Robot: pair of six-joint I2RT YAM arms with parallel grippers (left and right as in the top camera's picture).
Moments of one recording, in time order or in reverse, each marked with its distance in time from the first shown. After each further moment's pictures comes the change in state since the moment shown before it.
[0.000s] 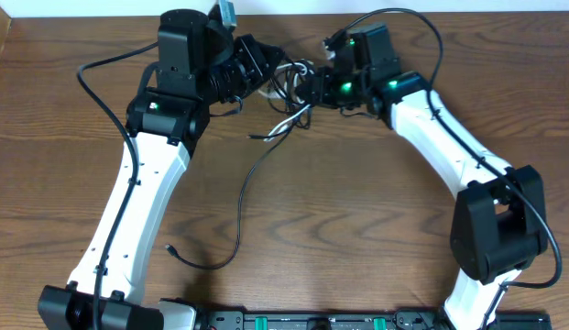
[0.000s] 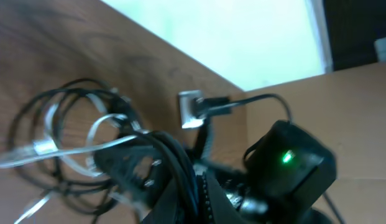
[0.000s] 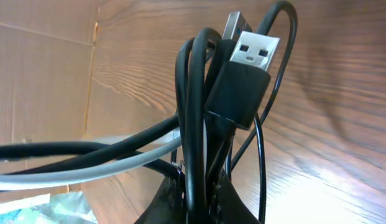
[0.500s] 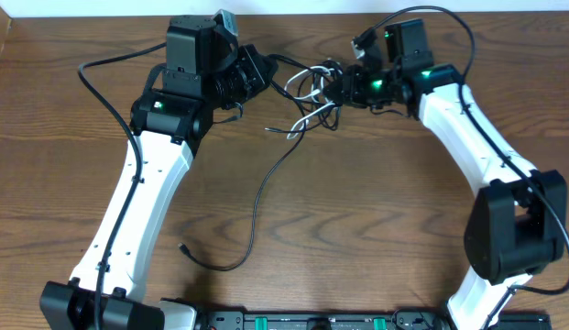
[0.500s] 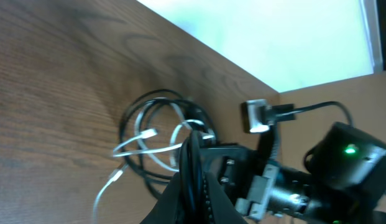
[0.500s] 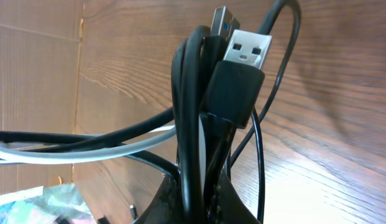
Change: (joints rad) left arm -0.011 0.010 0.000 -0.082 -0.107 0.077; right arm -0.117 -0.043 0.001 -0.154 -0.043 -0.132
